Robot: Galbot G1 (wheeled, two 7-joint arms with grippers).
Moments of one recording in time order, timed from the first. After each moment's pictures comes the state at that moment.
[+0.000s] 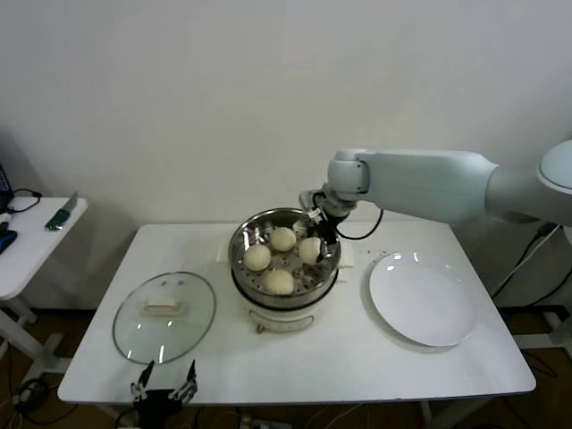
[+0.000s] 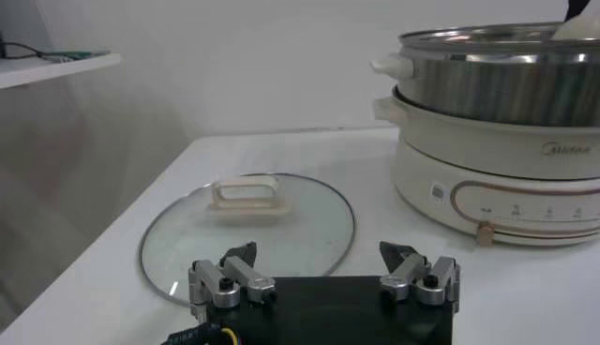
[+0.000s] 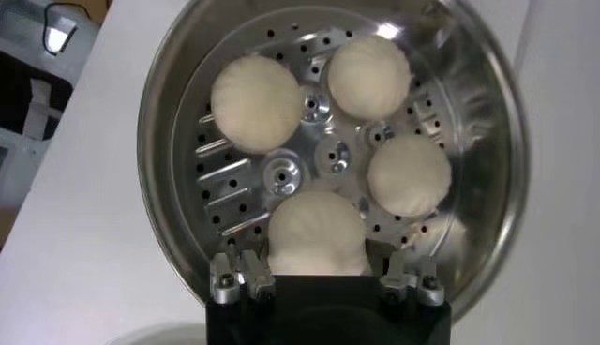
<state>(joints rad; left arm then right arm) 1.82 -1.52 -0.63 -2.06 -0.06 0.15 0.00 0.72 1.22 -1.65 1.19 0.65 -0.28 -0.88</state>
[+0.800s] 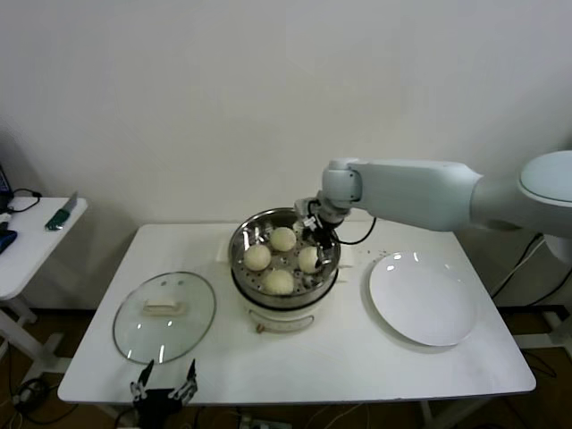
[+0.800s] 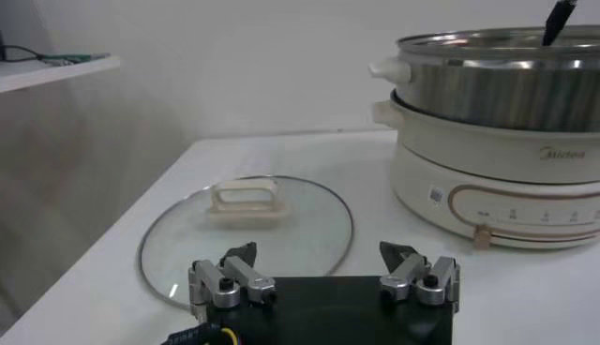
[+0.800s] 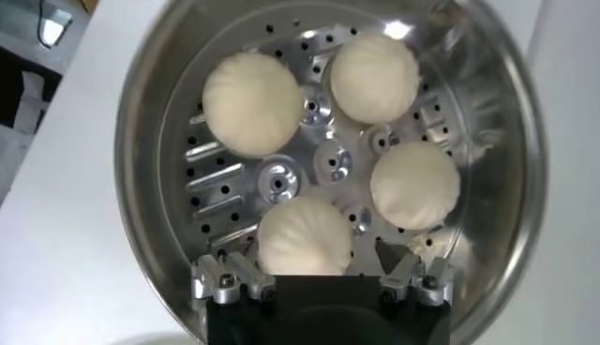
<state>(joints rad) 1.82 -1.52 -0.63 -2.07 -0.05 0.15 -0.01 0.69 1.23 -1.61 1.16 0.62 -0.26 -0.90</state>
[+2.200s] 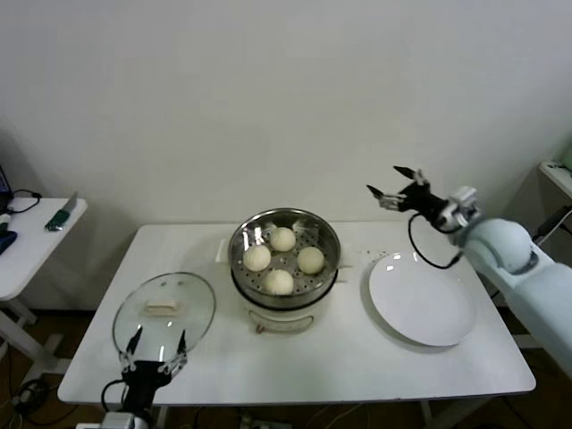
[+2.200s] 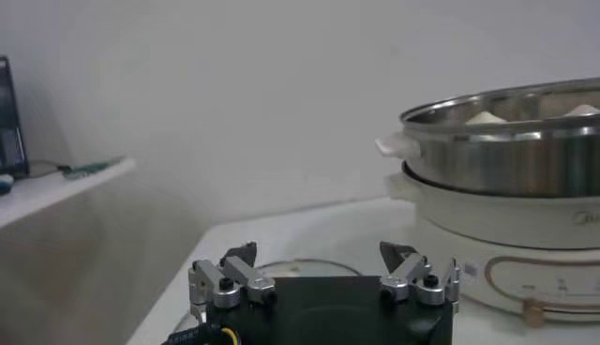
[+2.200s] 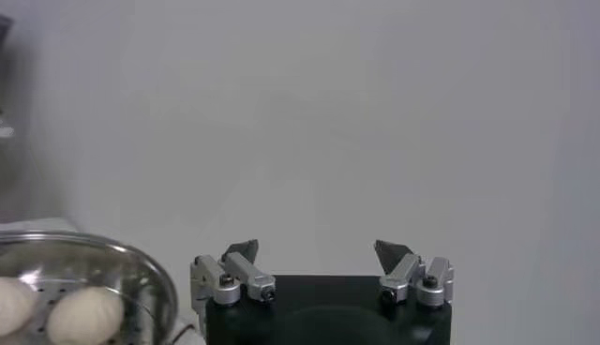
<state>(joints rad) 1.75 -1.43 -0.64 -2.07 0.00 0.02 -0.03 -0.61 0.63 0.05 1.64 0.72 -0.15 -0.16</state>
